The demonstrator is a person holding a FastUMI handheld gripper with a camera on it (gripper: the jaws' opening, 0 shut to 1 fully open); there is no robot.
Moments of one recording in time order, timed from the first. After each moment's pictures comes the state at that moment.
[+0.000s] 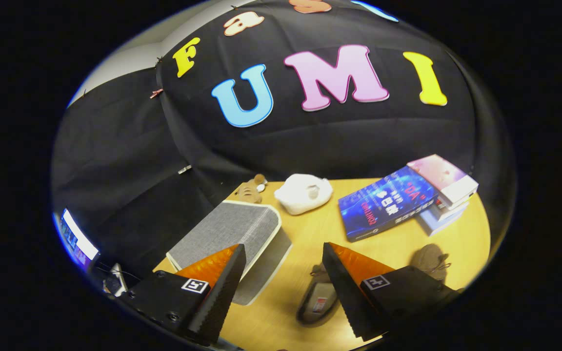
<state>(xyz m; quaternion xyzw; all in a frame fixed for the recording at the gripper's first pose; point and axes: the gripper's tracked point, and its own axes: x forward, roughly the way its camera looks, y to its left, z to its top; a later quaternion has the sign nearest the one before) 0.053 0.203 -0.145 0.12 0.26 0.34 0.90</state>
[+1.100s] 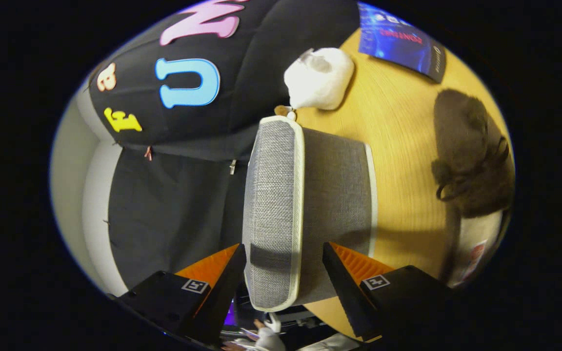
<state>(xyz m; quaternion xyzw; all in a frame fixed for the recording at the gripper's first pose) 0.031 0.332 -0.248 0.46 0.49 0.41 0.61</state>
